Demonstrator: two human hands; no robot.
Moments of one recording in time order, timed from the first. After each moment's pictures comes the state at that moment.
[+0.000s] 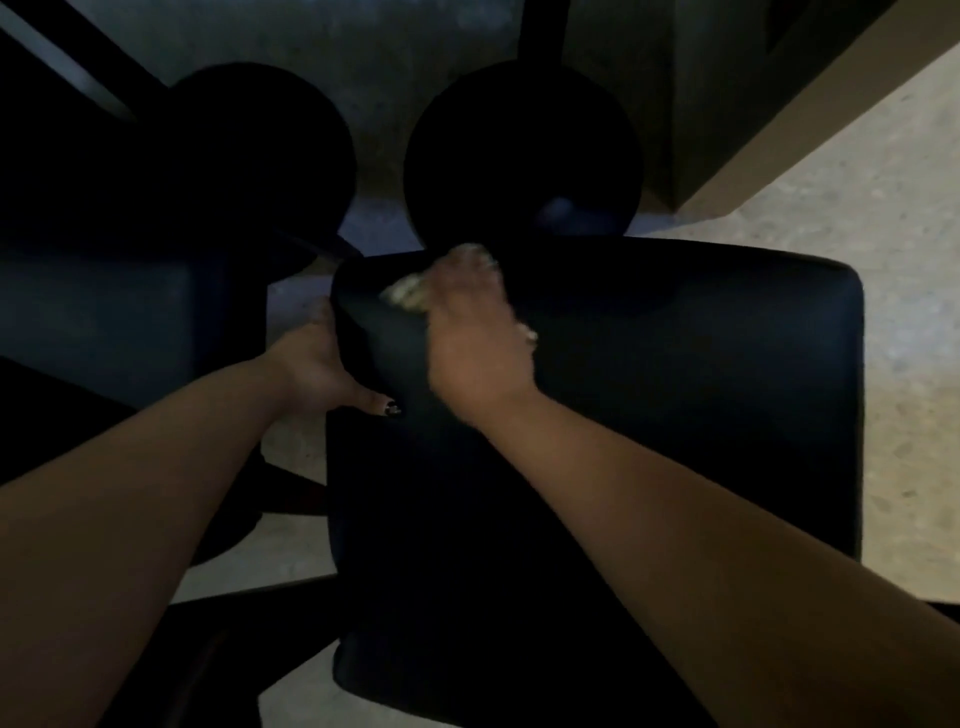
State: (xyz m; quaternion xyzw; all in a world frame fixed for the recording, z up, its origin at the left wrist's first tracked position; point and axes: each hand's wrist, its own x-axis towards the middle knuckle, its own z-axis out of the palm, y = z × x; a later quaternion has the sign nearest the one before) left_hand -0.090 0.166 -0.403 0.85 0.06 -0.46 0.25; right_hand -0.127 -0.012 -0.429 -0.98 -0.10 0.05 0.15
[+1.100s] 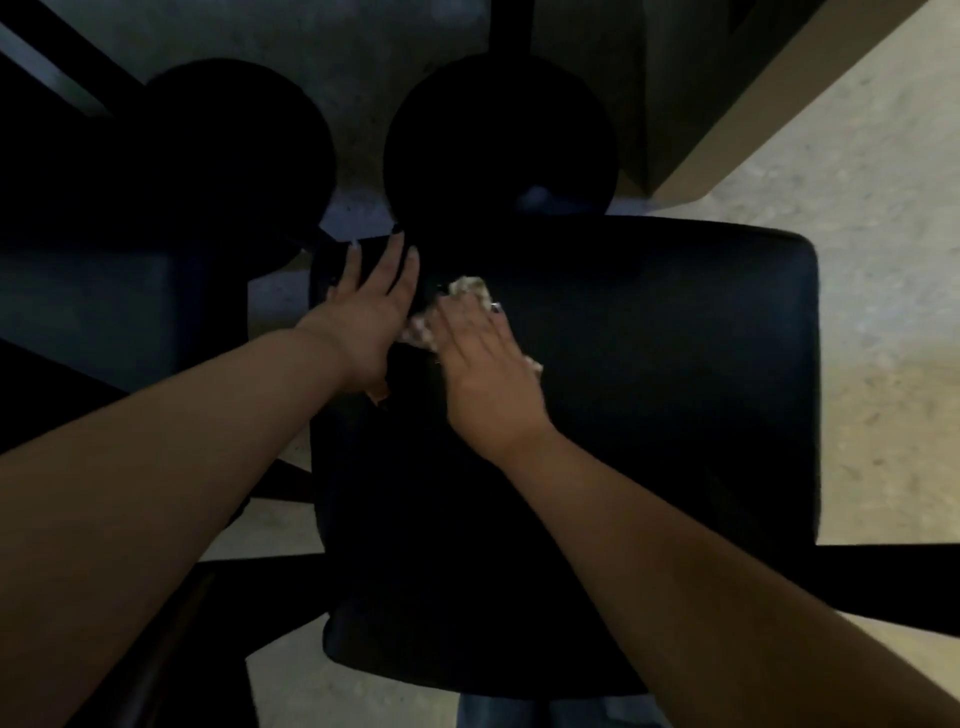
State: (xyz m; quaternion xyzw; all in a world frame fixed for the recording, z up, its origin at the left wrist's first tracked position) left_hand -0.092 0.104 -0.384 0.89 -0.23 -0.38 -0.07; right_hand -0.189 -0.038 -0.424 -0.98 -0.12 0.04 0.17
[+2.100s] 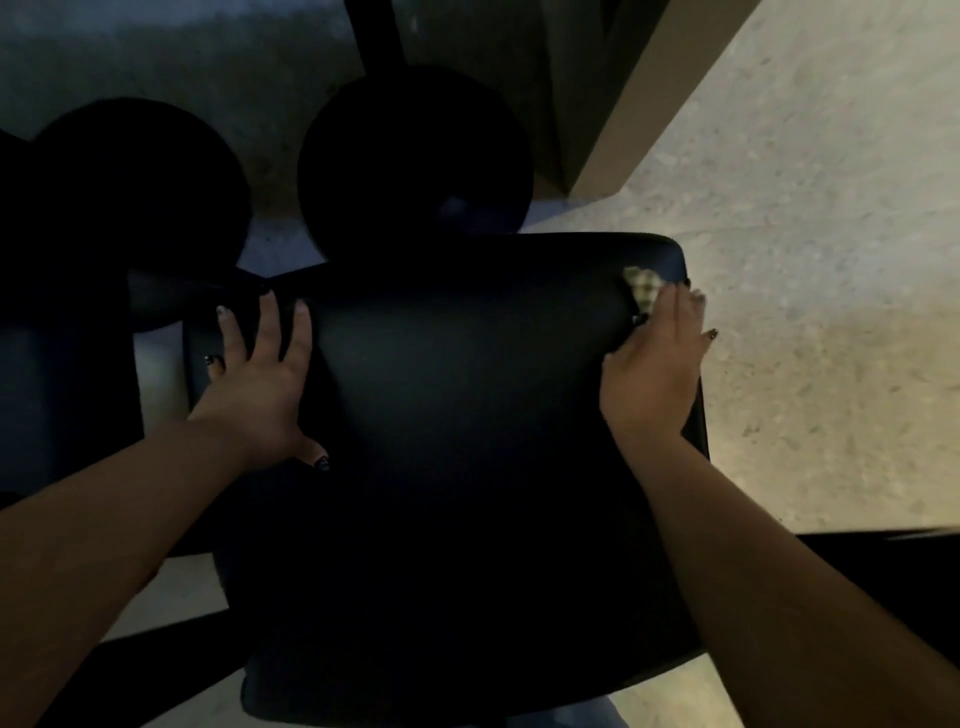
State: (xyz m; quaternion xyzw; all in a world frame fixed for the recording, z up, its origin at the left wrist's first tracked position) left_hand -0.114 0.073 -0.388 0.90 -0.15 -0.39 -0.08; right_hand -0.215 -0.245 -0.434 -0.91 0.36 -0.05 0.18
